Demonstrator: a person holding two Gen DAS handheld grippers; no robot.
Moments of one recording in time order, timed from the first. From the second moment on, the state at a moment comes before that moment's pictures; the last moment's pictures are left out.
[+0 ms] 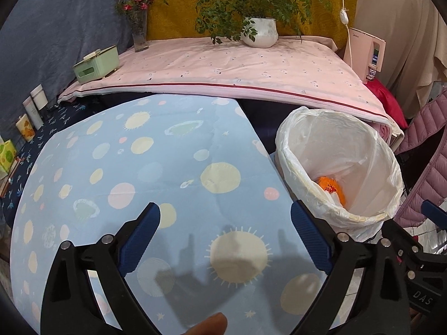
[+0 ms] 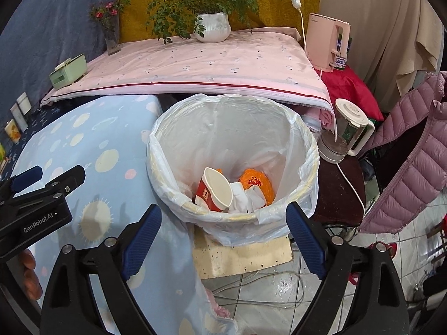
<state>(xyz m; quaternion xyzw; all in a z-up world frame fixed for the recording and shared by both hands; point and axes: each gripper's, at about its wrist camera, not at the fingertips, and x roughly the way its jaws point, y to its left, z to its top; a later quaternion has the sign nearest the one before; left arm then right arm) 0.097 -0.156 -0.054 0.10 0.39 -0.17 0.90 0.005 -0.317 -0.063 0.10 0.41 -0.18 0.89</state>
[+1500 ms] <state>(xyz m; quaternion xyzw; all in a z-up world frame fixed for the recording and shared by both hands) 0.065 -0.144 -0.055 0.10 0.39 -0.16 0.90 -0.024 -0.296 -0.059 0.06 0.42 -0.20 0.89</state>
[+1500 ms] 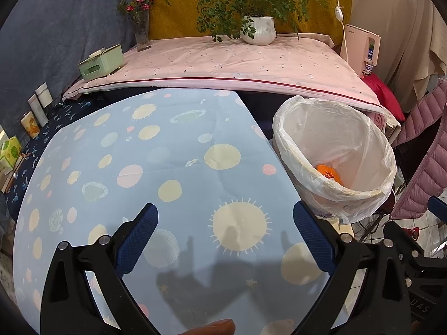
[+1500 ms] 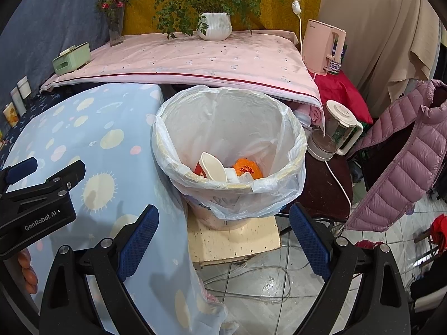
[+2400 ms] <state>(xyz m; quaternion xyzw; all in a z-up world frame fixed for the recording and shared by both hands) 0.053 -0.144 -0.057 0.10 0.39 -0.17 0.90 -0.030 -0.294 -0.063 0.06 0.42 -0.20 0.88</state>
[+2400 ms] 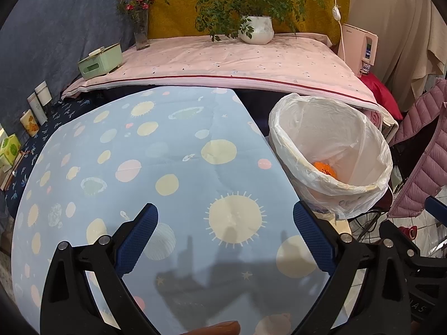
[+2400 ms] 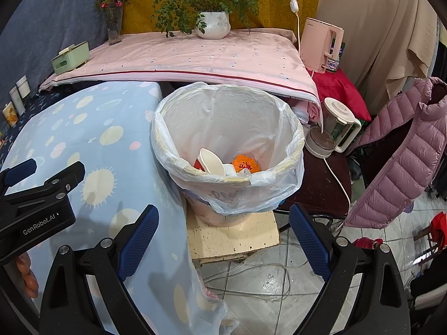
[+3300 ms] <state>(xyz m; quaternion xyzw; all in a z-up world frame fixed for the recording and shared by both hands) 0.050 -0.149 -0.058 0.10 0.38 -0.18 0.90 -0.031 -0.295 -0.063 0.06 0.42 -0.20 0.88</state>
